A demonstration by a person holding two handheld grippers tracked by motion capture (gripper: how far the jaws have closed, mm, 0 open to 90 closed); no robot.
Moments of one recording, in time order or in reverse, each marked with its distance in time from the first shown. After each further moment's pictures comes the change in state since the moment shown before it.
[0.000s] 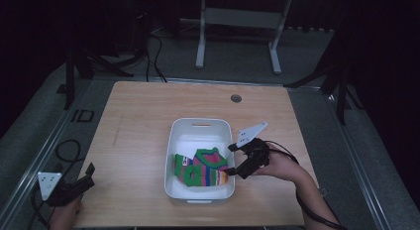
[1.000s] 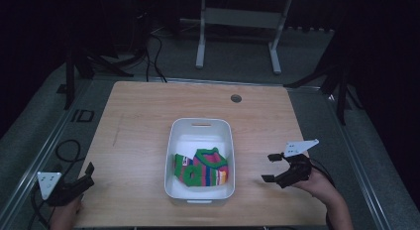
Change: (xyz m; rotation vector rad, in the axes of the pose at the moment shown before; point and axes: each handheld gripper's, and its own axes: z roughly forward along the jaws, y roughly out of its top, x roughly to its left) left arm 0.000 0.000 0.001 0.005 0.020 -0.011; right arm -0.008 -0.118 -0.061 -0.126 -0.119 0.200
